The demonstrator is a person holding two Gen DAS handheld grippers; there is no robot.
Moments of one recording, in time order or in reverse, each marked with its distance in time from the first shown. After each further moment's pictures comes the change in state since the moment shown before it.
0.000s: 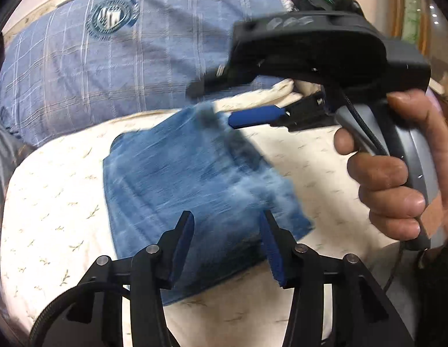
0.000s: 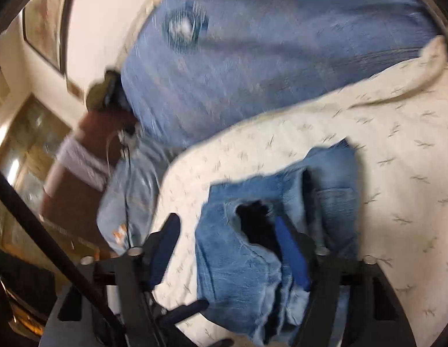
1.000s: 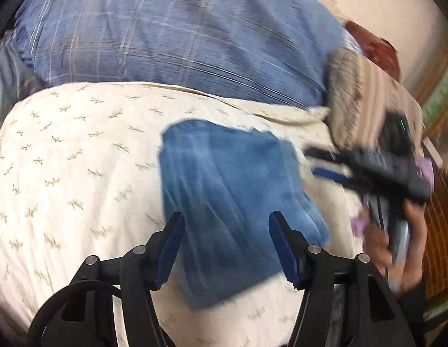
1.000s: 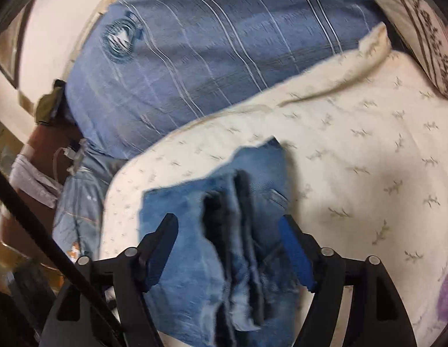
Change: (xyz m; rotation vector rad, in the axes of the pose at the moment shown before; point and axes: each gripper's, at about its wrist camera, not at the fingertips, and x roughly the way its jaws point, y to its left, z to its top) left arm -0.008 0.119 0.034 -0.339 0.095 -0.120; right arm -0.010 -0.036 -0.003 0.117 -0.064 -0.272
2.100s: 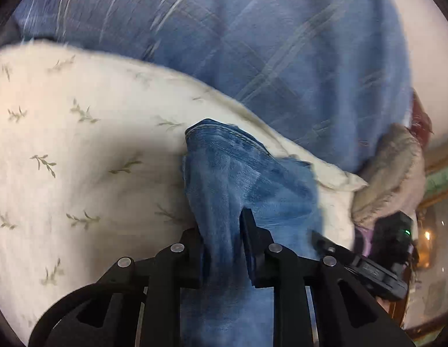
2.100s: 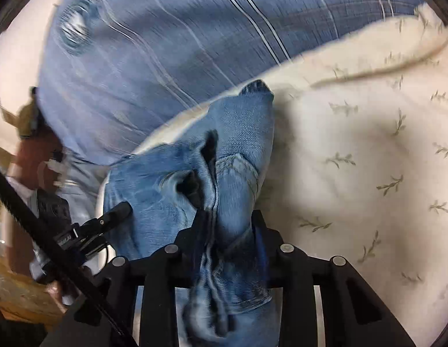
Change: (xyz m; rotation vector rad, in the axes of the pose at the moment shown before) left arm 0.128 0.151 0.122 -0.313 0.140 -0.159; right arm 0.120 0.007 0.053 0.089 0.127 0.006
